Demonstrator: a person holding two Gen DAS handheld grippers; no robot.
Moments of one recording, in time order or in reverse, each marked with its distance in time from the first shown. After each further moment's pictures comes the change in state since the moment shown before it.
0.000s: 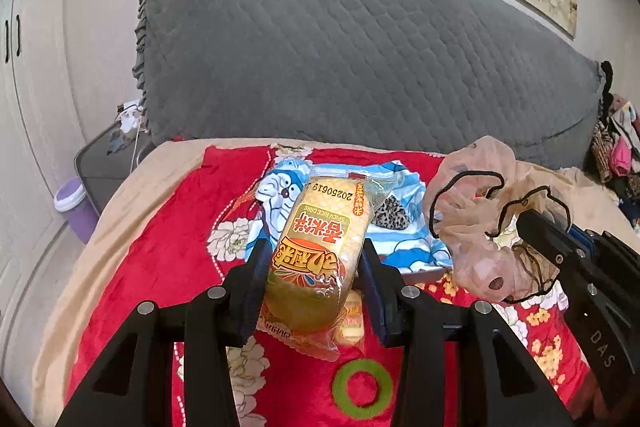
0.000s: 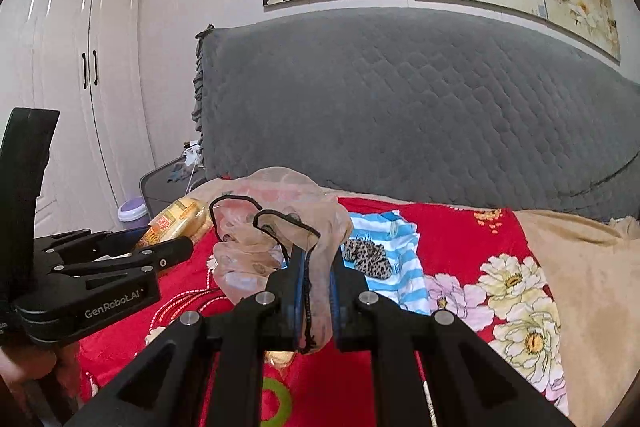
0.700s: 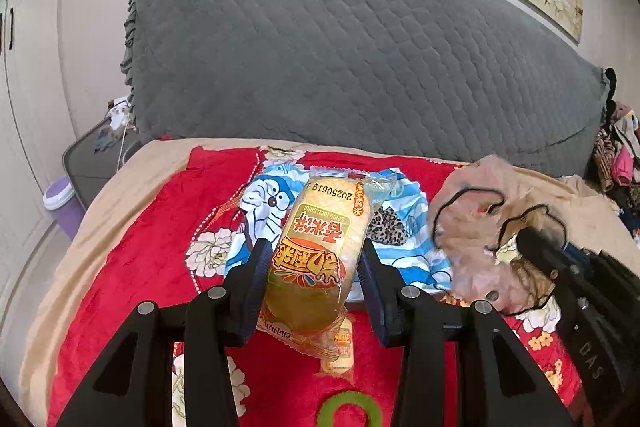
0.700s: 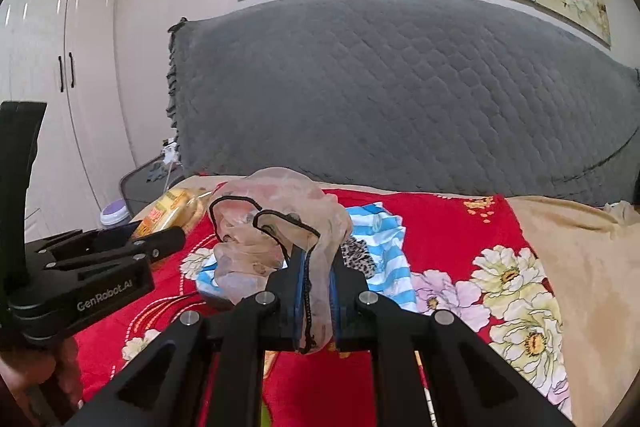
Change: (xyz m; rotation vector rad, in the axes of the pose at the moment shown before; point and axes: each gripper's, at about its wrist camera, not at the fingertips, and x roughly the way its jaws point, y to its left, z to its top) left arm 0.049 -0.010 0.018 -0.027 0.008 -0.013; right arm 0.041 -0.026 0.006 0.043 0.041 -0.055
